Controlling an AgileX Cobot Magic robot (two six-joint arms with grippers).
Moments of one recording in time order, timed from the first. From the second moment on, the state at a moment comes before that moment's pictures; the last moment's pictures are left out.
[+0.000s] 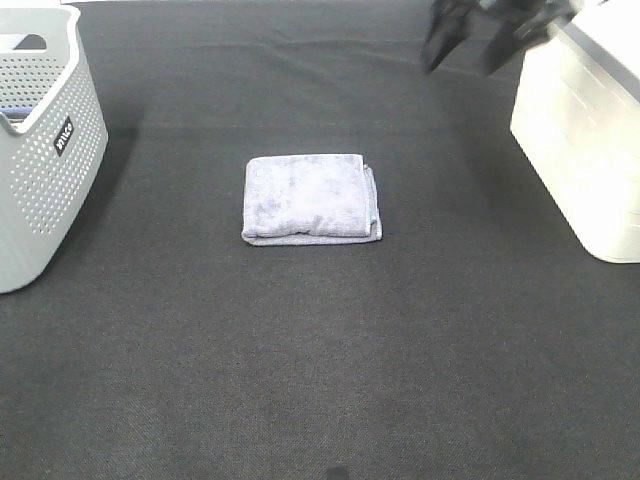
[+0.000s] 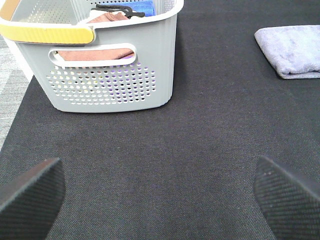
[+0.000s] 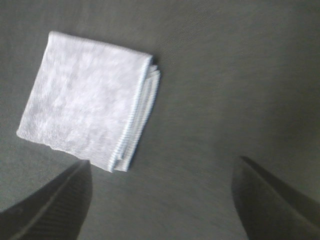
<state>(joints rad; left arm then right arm) 0.00 0.00 -0.50 0.00 1.05 0.00 0.22 2.12 -2.00 0.31 1.11 -0.18</state>
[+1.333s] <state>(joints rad) 0.00 0.00 -0.50 0.00 1.05 0.00 0.24 2.66 -2.30 0.63 1.22 -0.24</state>
